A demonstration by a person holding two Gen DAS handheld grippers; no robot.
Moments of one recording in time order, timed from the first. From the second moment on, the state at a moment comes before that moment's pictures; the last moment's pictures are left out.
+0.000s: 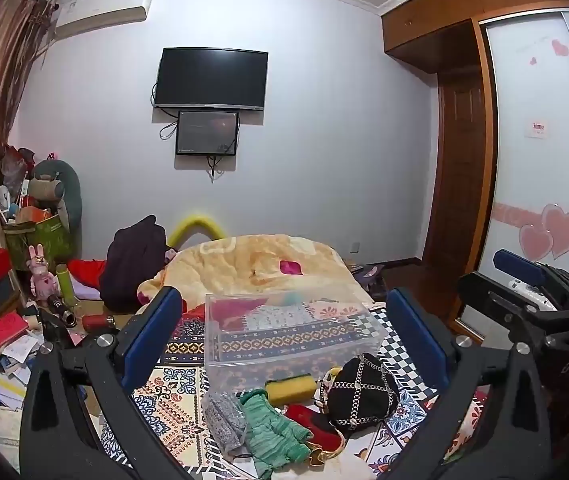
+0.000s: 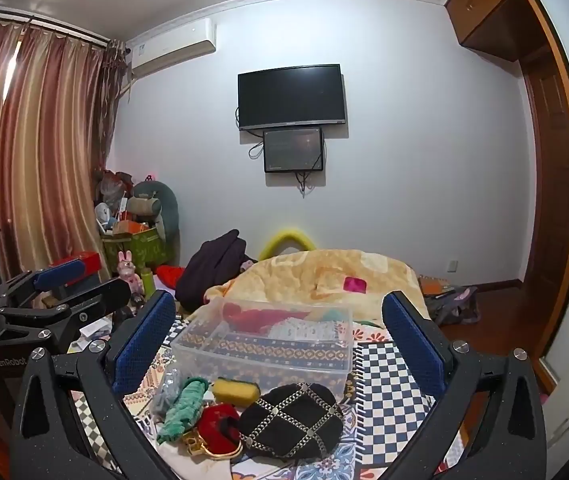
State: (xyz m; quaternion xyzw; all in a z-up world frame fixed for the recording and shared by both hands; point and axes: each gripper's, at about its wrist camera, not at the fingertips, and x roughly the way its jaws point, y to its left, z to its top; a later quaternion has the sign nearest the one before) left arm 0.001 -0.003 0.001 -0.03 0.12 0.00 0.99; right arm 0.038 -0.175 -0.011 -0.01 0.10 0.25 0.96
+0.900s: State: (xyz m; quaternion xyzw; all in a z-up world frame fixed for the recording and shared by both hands) left arm -0.004 -0.006 0.006 -0.03 0.11 0.00 0.99; right arm 0.038 -0.180 -0.011 0.00 0.09 0.25 0.96
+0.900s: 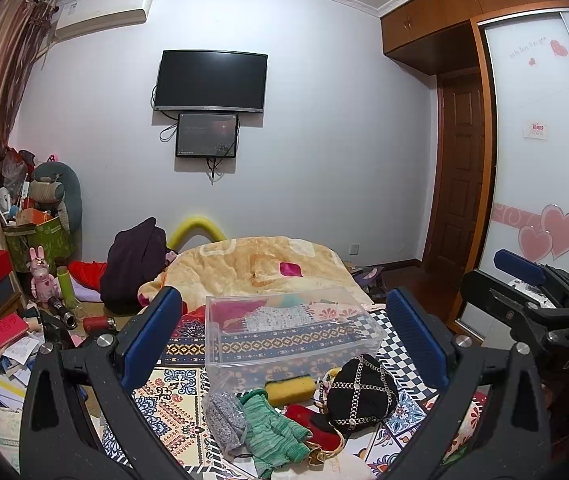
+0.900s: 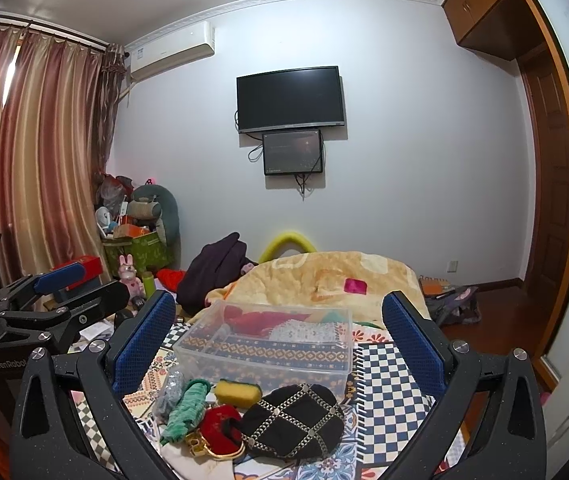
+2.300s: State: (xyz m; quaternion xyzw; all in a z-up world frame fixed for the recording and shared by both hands) left arm -0.002 -0.004 0.000 -0.03 0.12 0.00 0.99; right arm 0.039 -0.180 -0.010 0.00 0.10 0.25 0.96
